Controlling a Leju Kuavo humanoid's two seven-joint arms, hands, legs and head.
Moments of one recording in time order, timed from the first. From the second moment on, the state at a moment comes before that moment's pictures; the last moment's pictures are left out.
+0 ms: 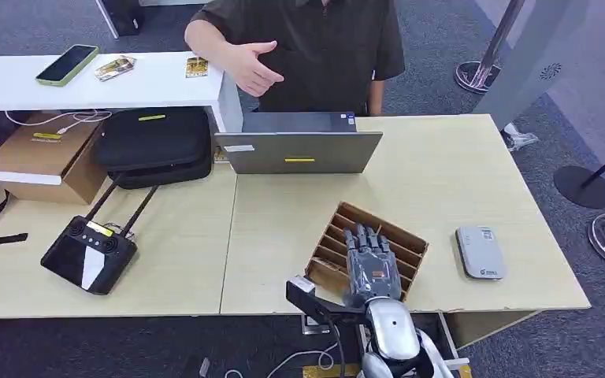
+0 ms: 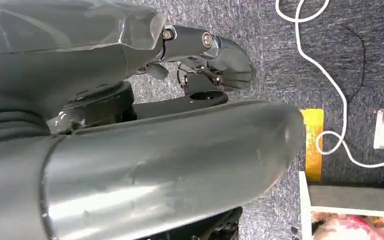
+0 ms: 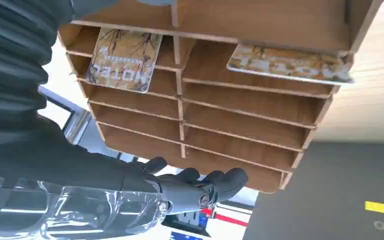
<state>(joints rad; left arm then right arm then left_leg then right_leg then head) -0.18 -0.24 0.79 -0.24 -0.66 -0.04 -0.06 -0.07 0.07 0.56 -1.56 1.41 0.16 0.43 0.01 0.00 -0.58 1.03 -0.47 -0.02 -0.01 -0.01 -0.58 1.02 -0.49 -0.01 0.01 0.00</state>
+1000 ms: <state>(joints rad) -0.18 -0.24 0.75 -0.24 -0.63 -0.05 -0.05 -0.10 0.06 0.65 -1.52 1.33 0.16 0.41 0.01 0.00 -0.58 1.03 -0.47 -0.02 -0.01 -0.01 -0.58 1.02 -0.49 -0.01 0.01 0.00</state>
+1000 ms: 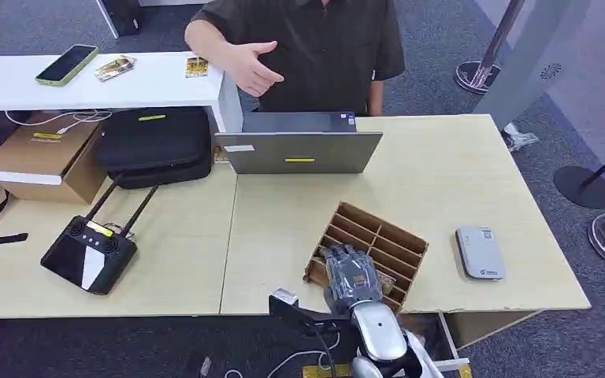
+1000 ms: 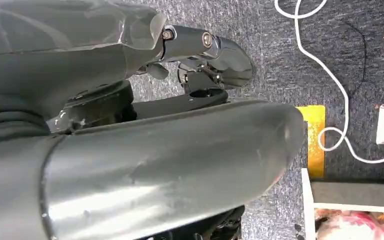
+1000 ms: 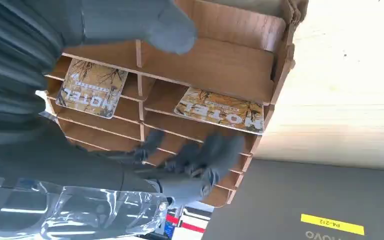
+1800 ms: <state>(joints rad) -0.18 -0.24 0.74 -0.24 -0.63 -0.05 -0.06 -0.08 0.05 0.64 -1.55 1.35 0.11 0.41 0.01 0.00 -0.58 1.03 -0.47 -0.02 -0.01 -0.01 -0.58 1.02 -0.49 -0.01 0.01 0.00</state>
